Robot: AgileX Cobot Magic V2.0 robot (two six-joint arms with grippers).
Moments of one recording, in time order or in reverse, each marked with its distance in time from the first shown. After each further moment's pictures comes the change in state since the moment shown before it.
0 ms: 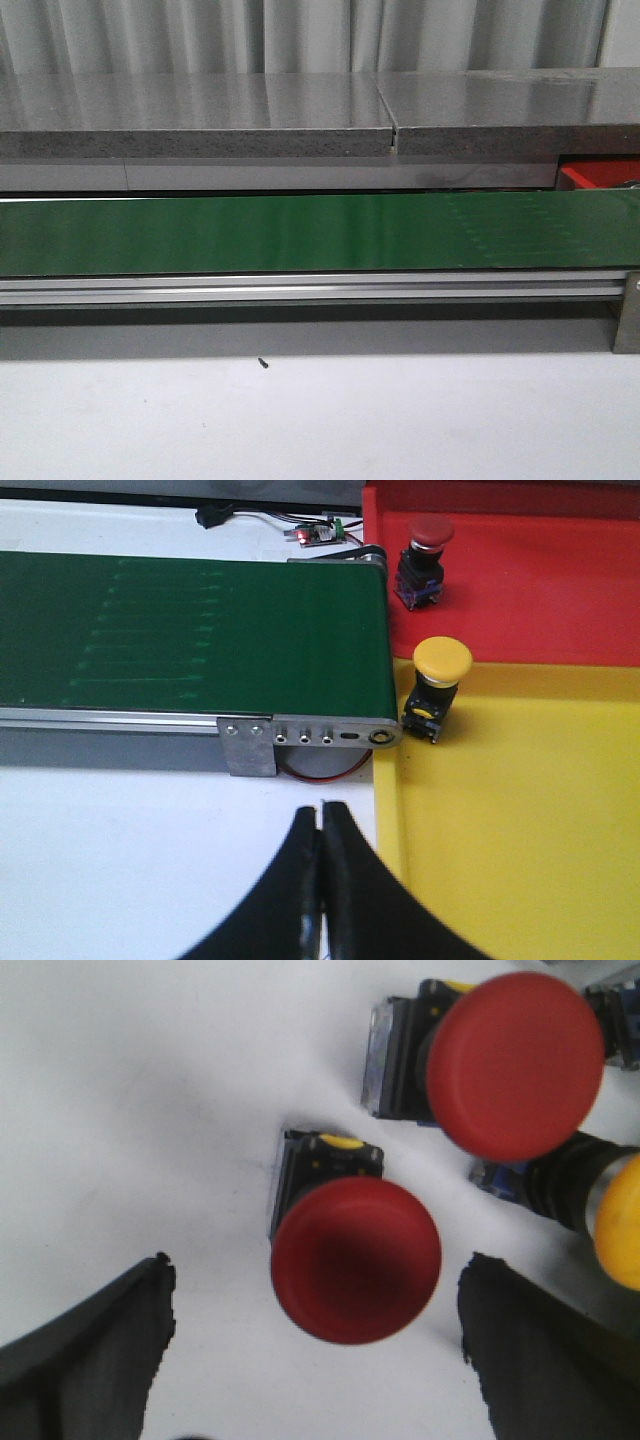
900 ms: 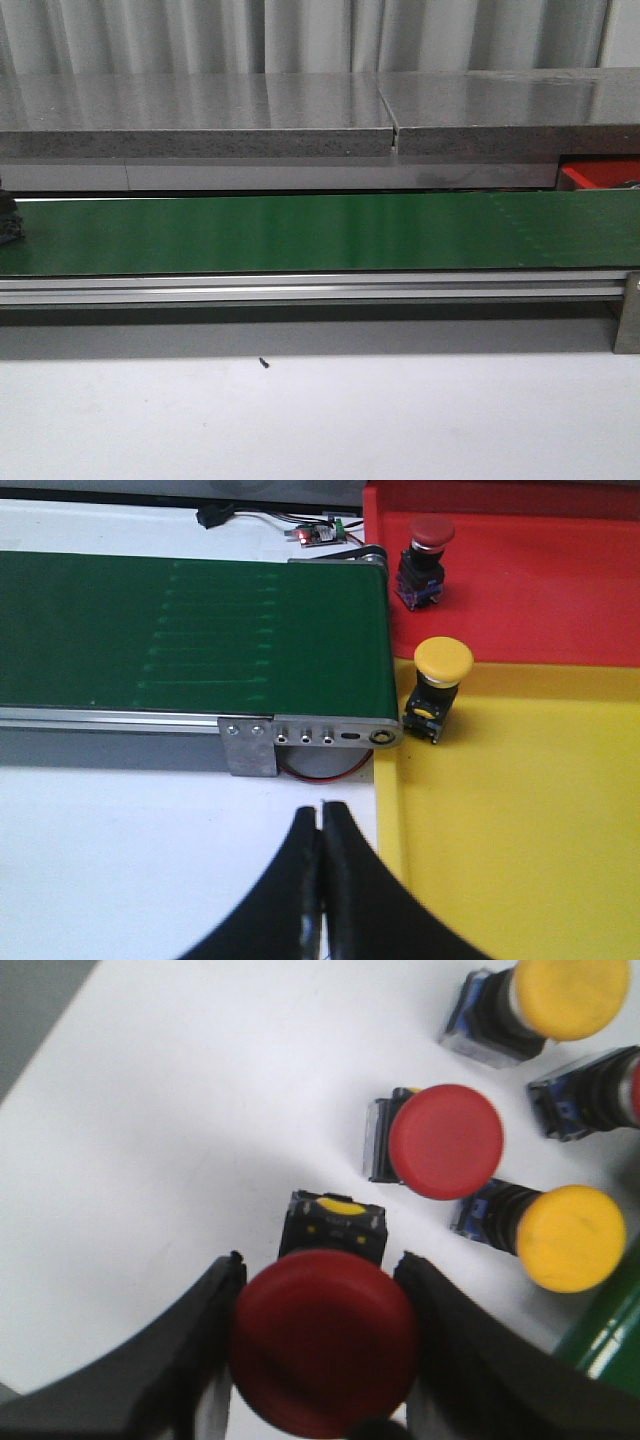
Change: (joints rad) left arm -0.017 -0.139 0.002 0.041 -0.065 0.006; right arm 0.000 0.000 0.000 0.000 0.000 0.000
